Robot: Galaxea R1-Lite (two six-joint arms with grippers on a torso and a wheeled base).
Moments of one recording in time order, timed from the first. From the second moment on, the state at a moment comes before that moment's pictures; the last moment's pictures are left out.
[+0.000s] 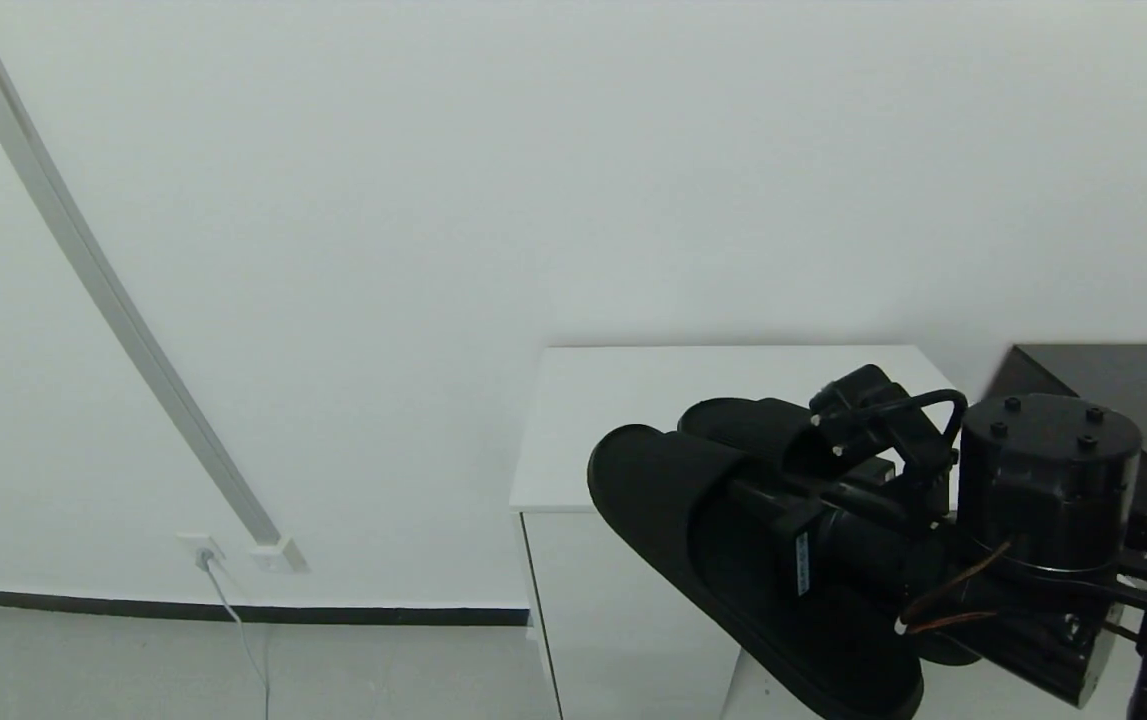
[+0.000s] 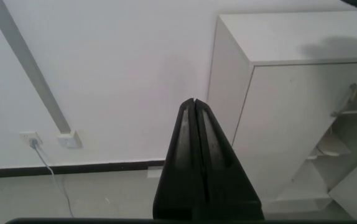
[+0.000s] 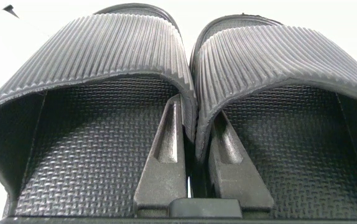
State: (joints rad) left arm 0.00 0.00 0.00 0.00 -0.03 0.01; right arm 0.80 1.63 -0.63 -0.81 -0.18 0.03
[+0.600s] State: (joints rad) left arm 0.00 0.00 0.00 0.00 -0.03 0.01; right arm 0.80 1.63 -0.61 -0.81 -0.18 0.03
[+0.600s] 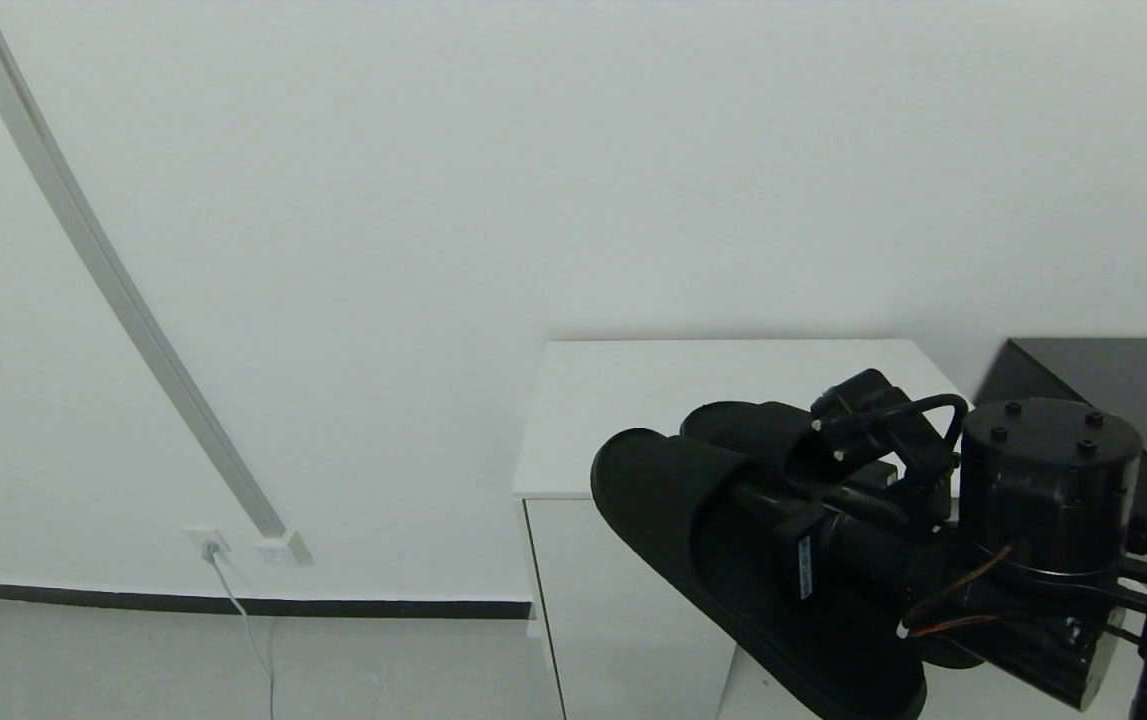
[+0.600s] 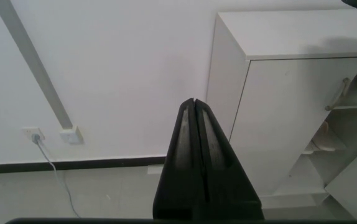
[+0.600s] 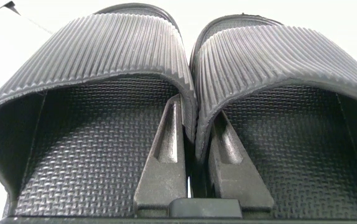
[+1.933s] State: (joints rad) left arm 0.00 0.00 0.00 0.00 -0.03 0.01; right arm 0.79 1.63 -0.61 -0.81 -0.17 0.03
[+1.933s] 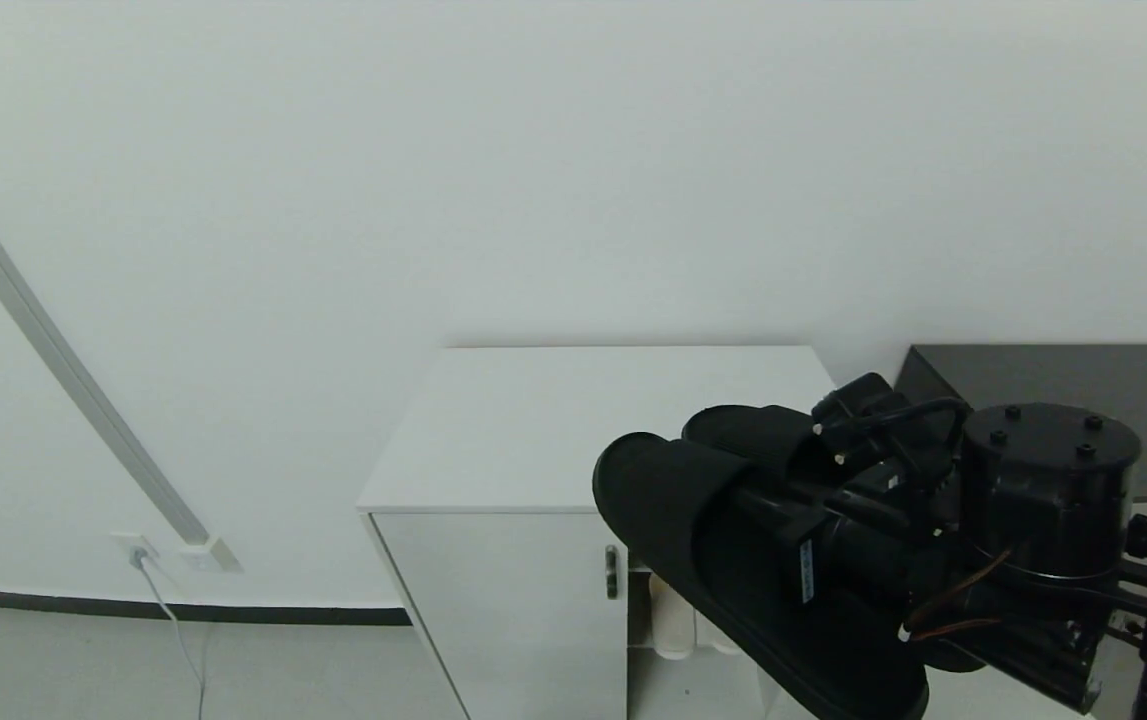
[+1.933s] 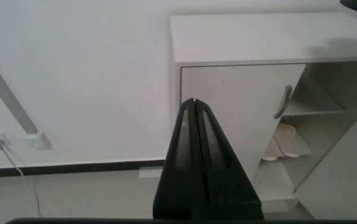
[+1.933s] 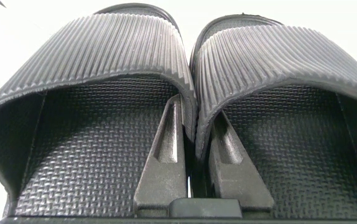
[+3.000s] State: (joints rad) left arm 0.00 0.00 0.00 0.00 -0.03 0.01; right arm 0.79 1.63 -0.60 -0.81 -0.17 0.03
